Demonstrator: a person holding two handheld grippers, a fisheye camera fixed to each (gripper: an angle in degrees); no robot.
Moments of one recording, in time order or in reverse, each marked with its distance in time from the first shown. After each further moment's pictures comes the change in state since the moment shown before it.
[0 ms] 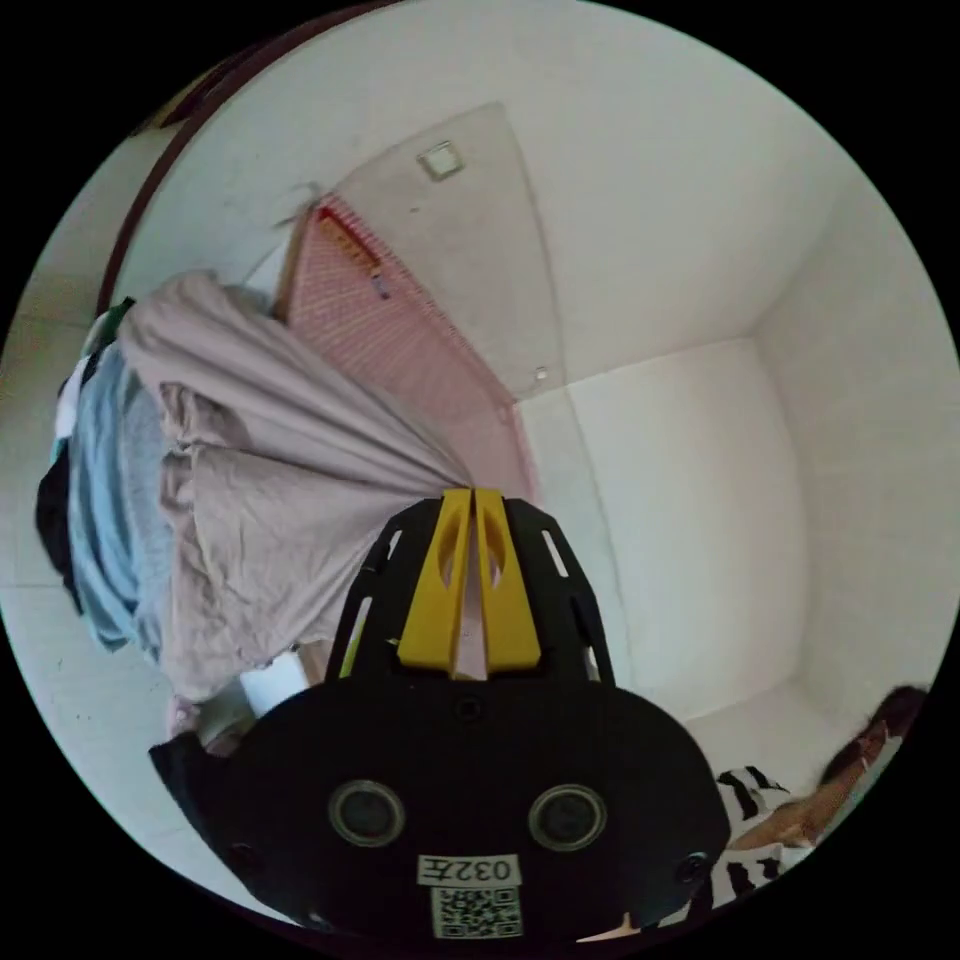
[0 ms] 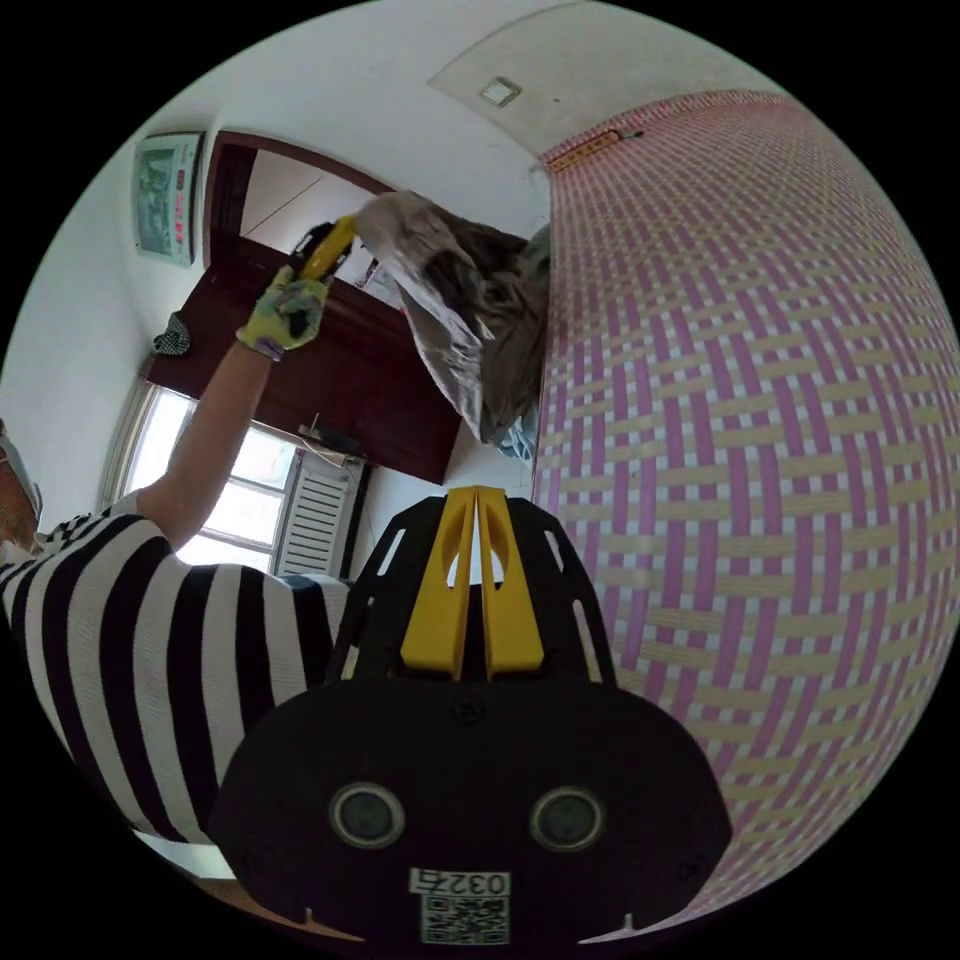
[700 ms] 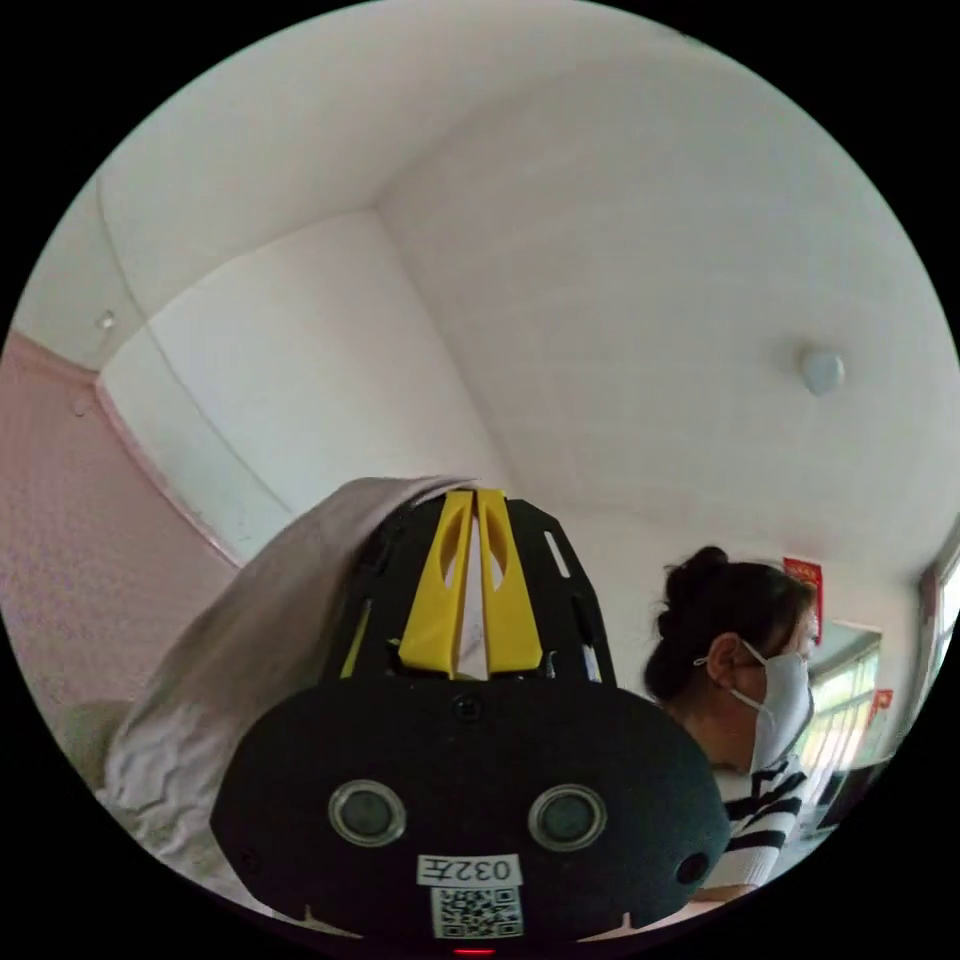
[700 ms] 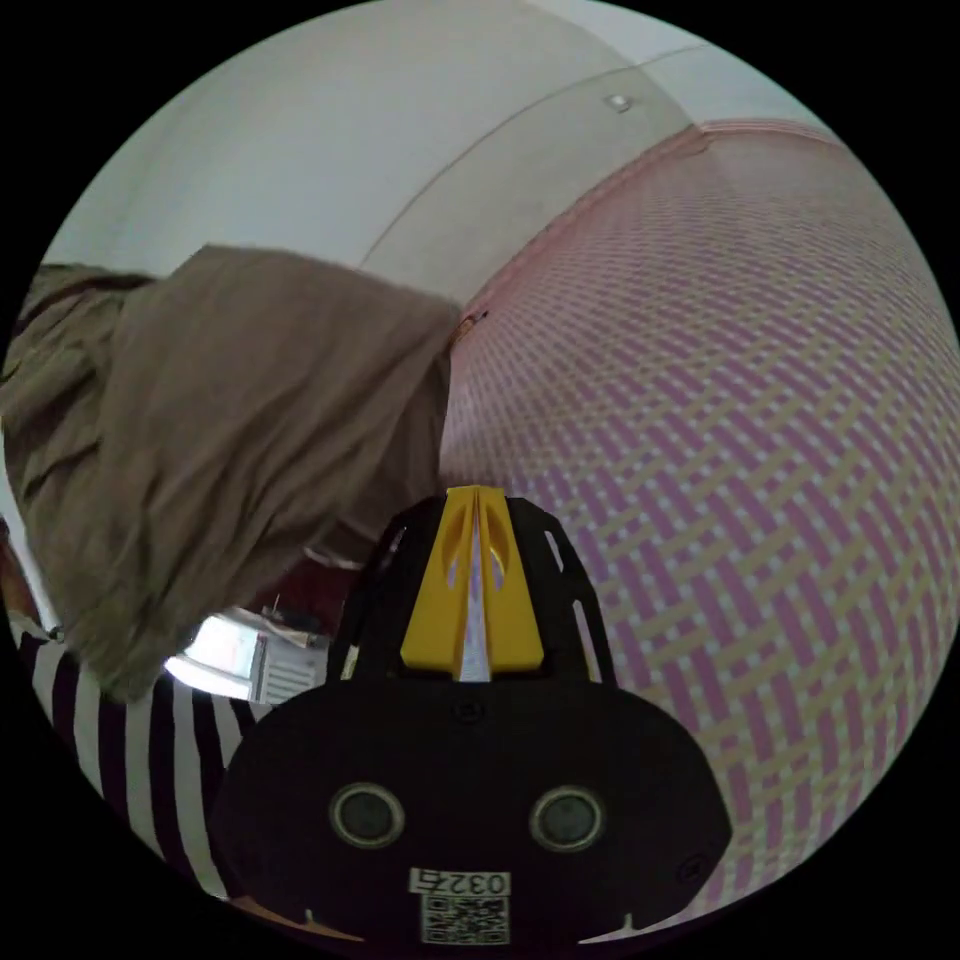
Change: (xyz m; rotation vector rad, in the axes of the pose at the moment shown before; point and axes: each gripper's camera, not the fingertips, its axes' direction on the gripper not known) left arm 0.297 0.231 0.152 -0.248 0.825 0.342; right arm 0.077 0.083 -0.203 0.561 0.160 0.297
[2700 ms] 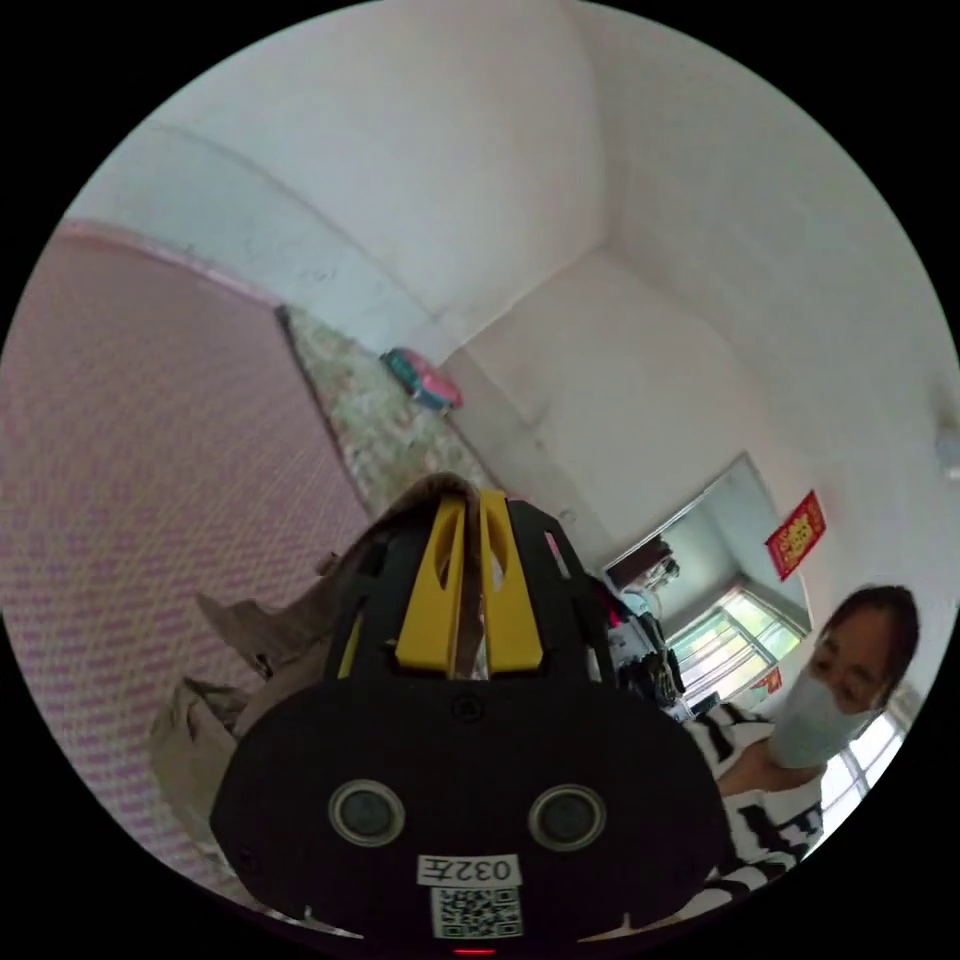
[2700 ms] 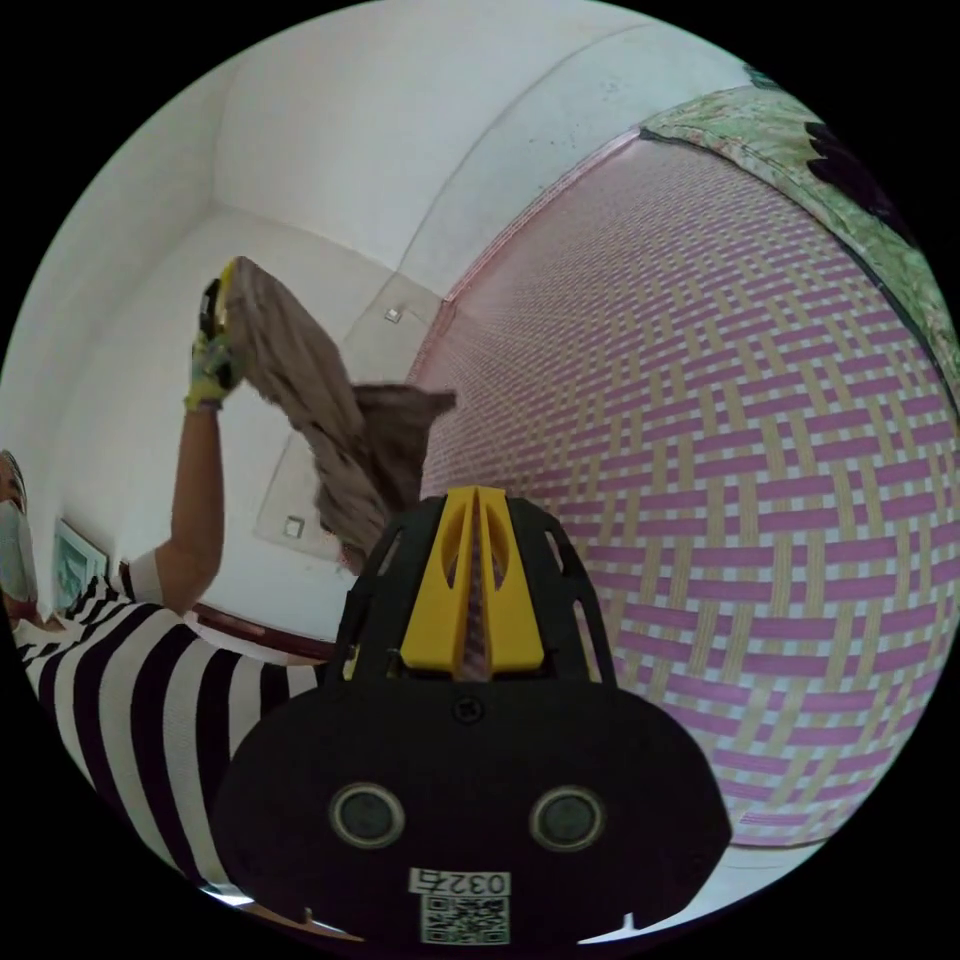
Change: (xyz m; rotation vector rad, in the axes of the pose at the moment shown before) left arm -0.238 0.308 0.474 -0.873 0.116 -0.044; right arm -0.488 0.152 -0.061 0.644 0.216 0.504
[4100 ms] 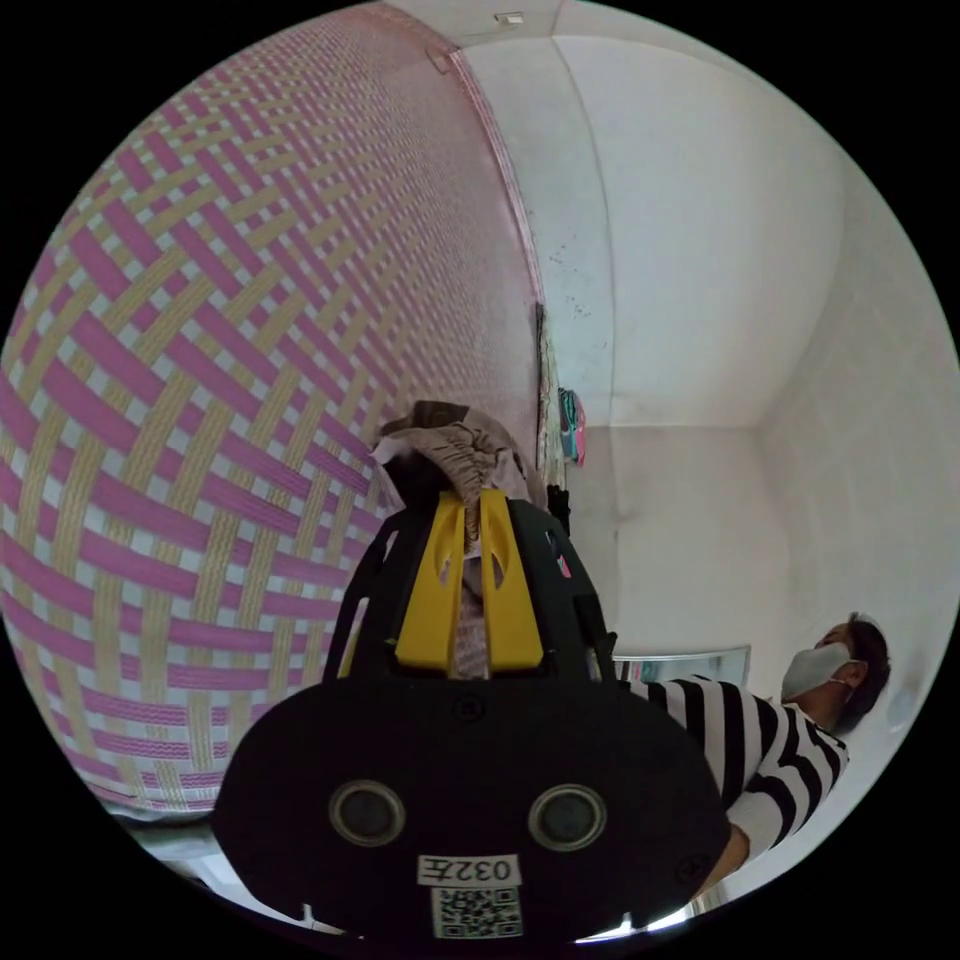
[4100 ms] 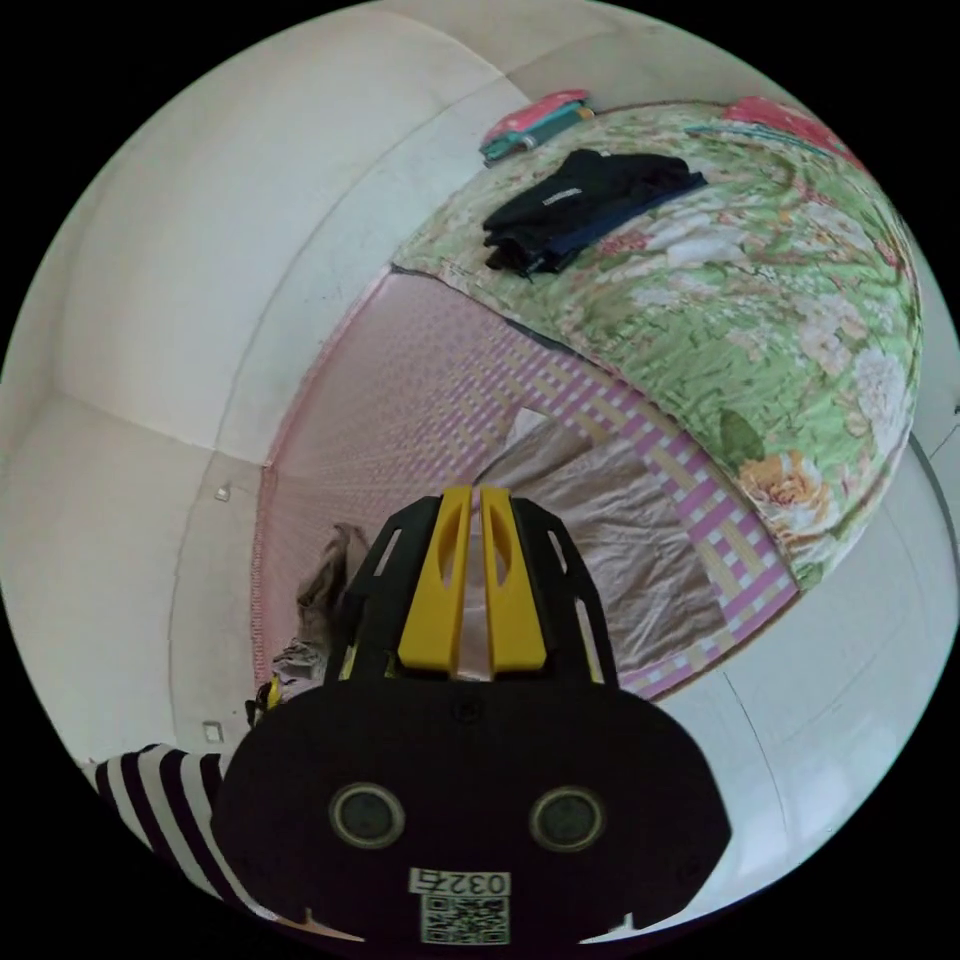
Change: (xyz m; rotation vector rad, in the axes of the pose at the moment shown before) left arm -0.137 0.097 -0.394 0.081 -0.227 -0.736; right arm -0.147 0.068 -0.119 0.323 0.507 0.480
